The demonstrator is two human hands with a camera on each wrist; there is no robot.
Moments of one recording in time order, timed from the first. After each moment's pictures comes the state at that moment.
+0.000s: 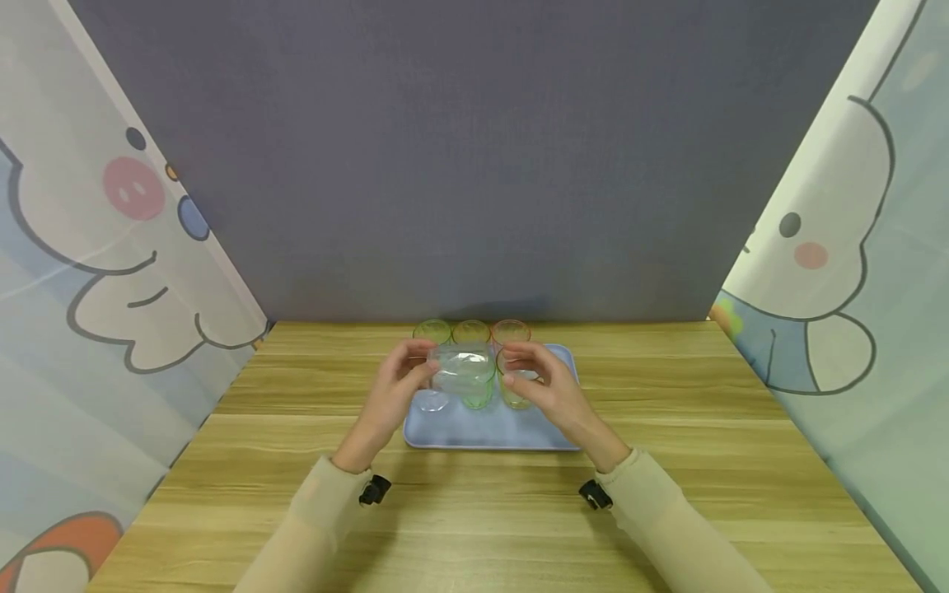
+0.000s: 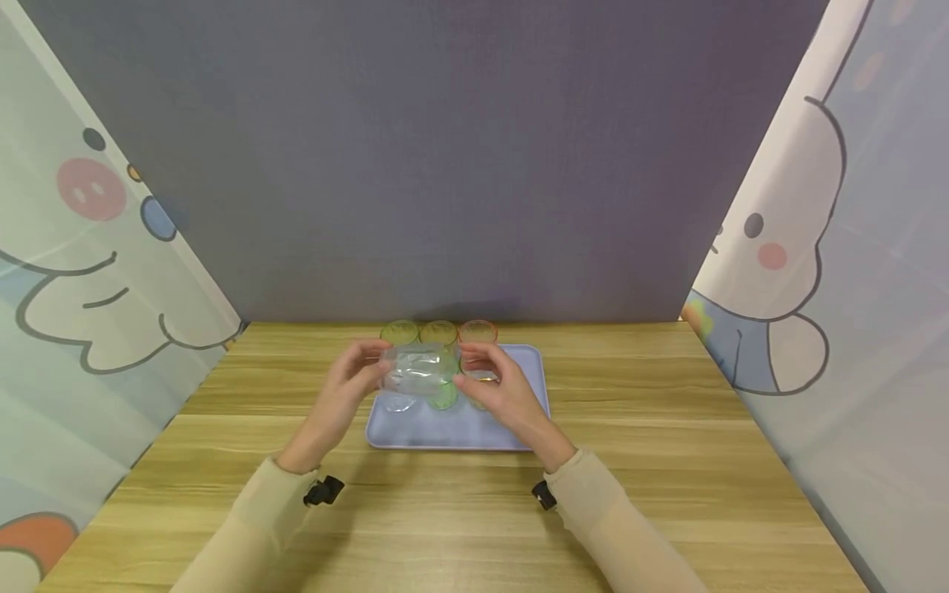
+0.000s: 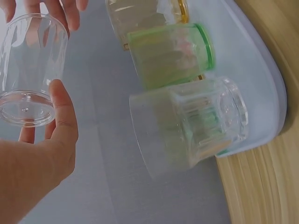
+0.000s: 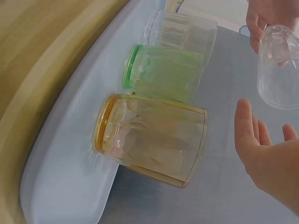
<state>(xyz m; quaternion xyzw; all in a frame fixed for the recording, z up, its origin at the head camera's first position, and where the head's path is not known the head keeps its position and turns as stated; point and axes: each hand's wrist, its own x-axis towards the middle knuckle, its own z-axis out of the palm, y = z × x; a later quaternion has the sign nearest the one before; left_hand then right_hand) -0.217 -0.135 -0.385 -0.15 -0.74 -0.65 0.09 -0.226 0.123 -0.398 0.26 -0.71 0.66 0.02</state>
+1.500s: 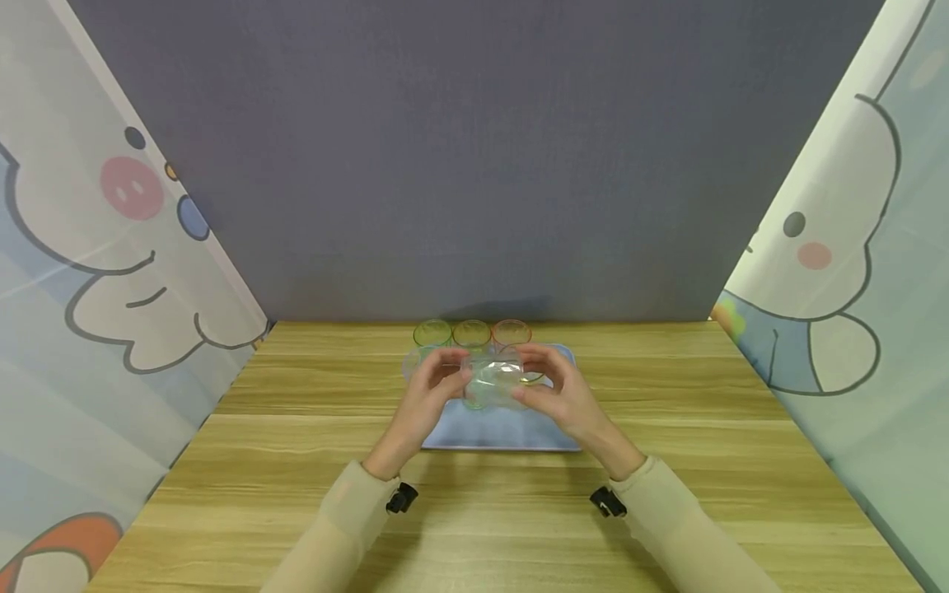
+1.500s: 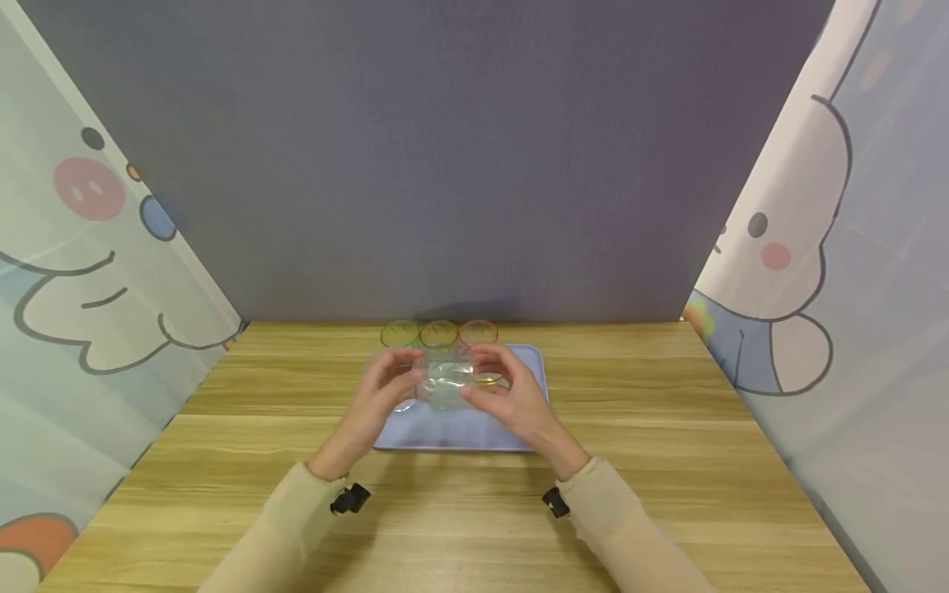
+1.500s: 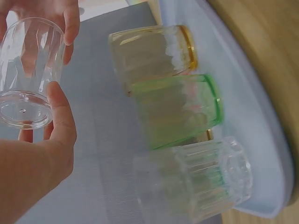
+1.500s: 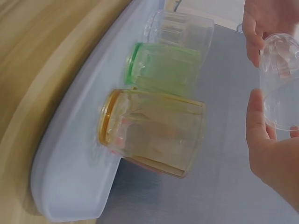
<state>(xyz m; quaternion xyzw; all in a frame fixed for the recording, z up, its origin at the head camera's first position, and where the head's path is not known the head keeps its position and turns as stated) -0.214 -0.103 -0.396 -0.18 -0.72 -0.67 0.03 -0.219 0.133 -0.398 0.26 -0.68 0.69 0.01</state>
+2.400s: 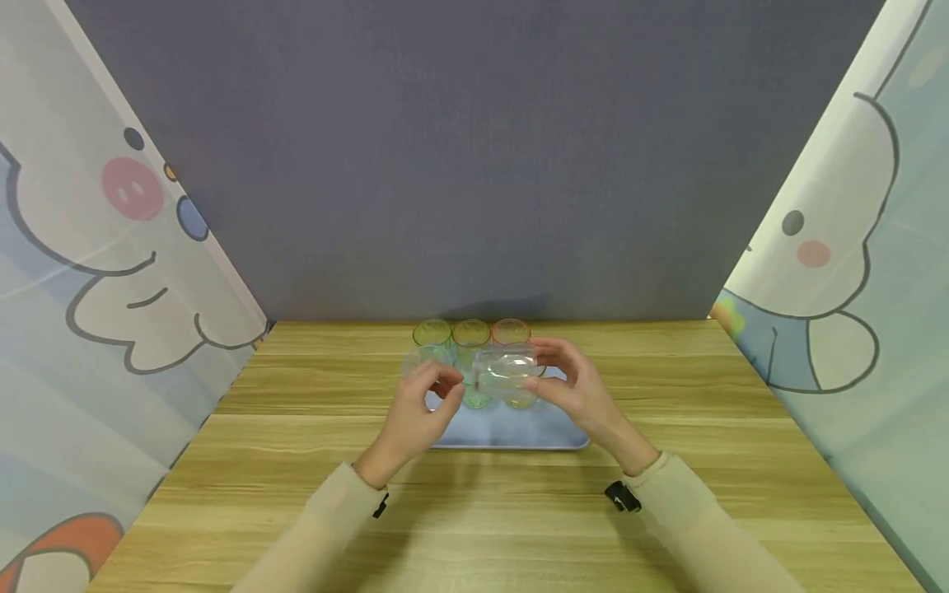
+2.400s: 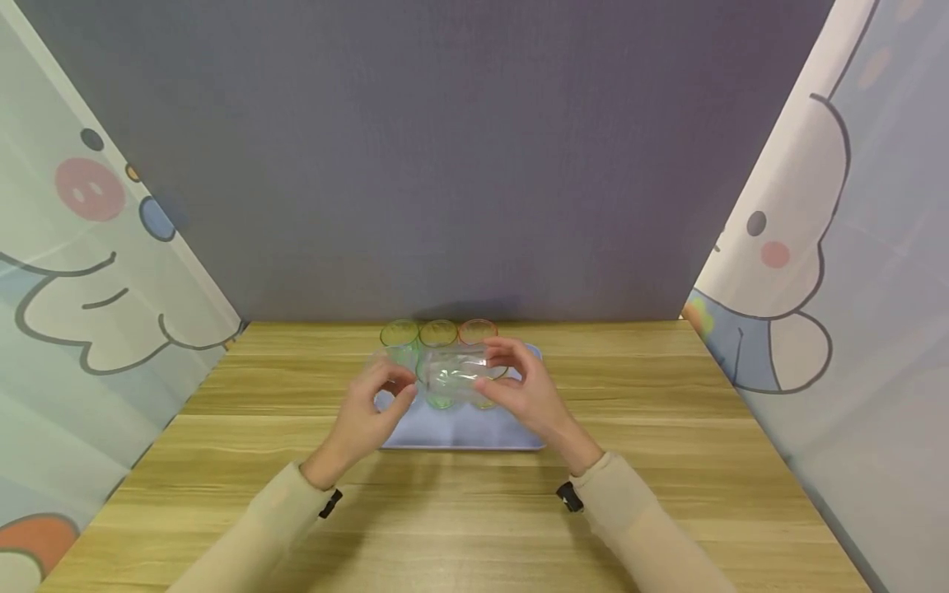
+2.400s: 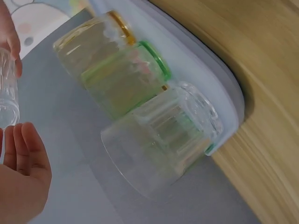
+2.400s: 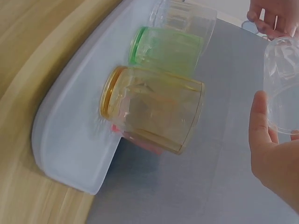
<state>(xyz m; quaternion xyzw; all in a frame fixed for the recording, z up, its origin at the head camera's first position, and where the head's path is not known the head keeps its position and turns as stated) -0.217 -0.116 -0.415 -0.35 -0.76 -0.47 0.28 -0.218 0.147 -0.389 0.26 -0.68 0.69 0.04</state>
